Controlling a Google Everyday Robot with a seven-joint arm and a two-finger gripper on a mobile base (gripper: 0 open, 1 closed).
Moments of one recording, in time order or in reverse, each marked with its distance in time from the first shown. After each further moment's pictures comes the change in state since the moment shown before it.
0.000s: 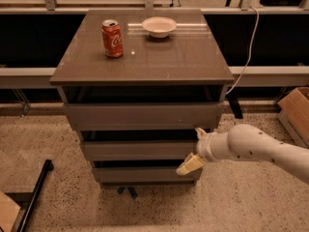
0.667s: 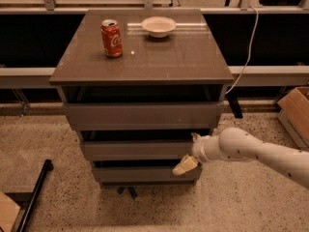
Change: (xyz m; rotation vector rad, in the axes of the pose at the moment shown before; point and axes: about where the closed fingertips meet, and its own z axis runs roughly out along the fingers) arm 0.032 -0.012 0.062 -0.035 0.004 0.052
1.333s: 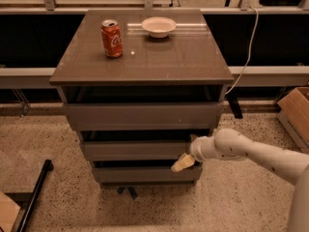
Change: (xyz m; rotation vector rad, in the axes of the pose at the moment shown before) arm 0.025 -0.027 0.052 -0.009 -0.006 0.065
